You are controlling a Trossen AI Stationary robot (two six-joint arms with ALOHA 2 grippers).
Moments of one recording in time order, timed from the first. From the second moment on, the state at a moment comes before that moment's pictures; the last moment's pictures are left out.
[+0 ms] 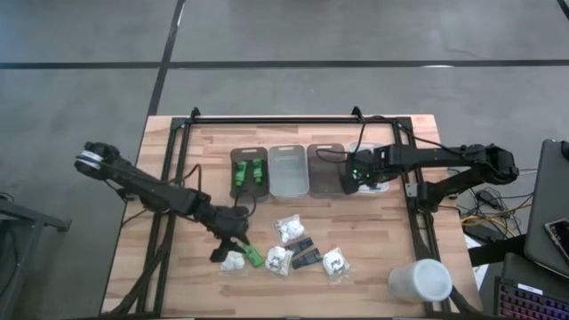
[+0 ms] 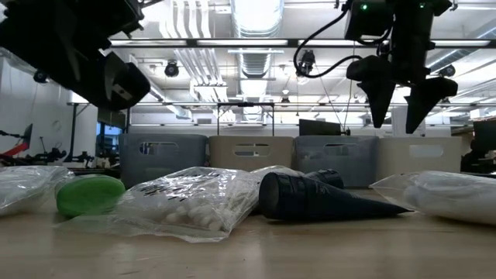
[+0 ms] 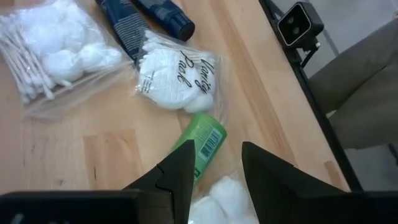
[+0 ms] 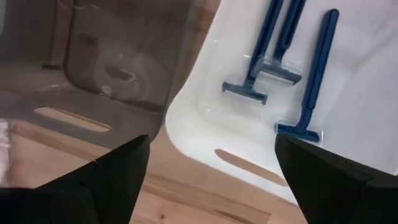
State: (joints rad) left arm -0.36 1.25 0.63 -0.08 0.20 -0.27; right arm -0.15 1.26 0.90 -1.01 0.11 1.12
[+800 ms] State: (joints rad) left arm -0.52 1.54 0.88 -0.32 -0.08 -0.26; right arm -0.07 1.26 0.90 -1.01 0.10 1.06
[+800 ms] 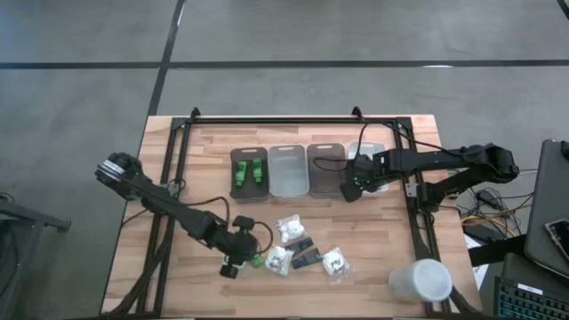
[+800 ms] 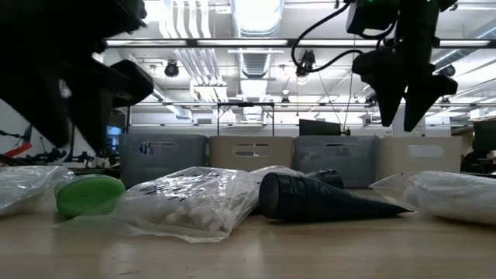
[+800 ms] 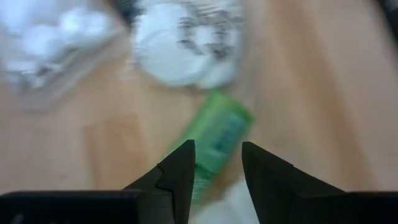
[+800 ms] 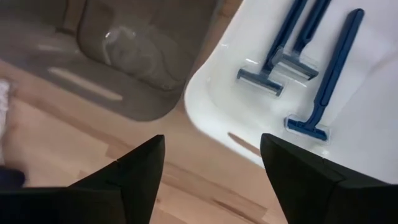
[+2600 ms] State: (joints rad) left arm -0.30 1.56 1.01 -0.54 -0.12 -0.61; right arm -0.02 1.26 0.87 -1.01 0.16 0.93
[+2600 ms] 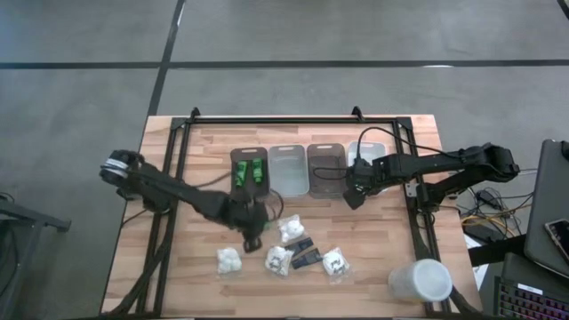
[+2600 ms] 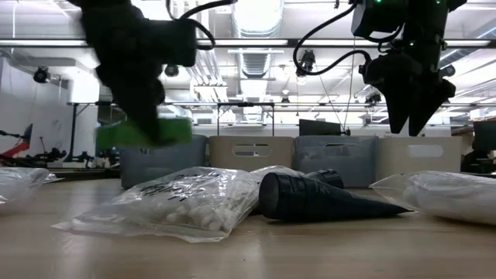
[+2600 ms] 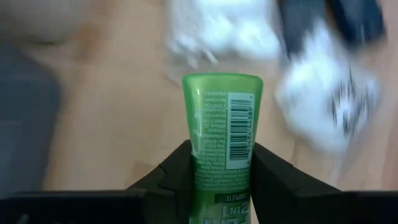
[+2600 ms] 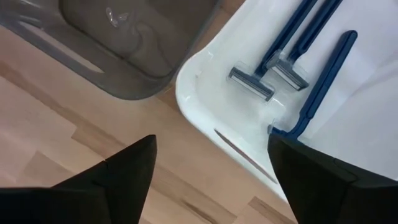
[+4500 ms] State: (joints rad) left arm 0.23 1.28 0.78 -0.30 -0.08 -0.96; right arm -0.02 1.26 0.86 -1.00 0.19 1.08
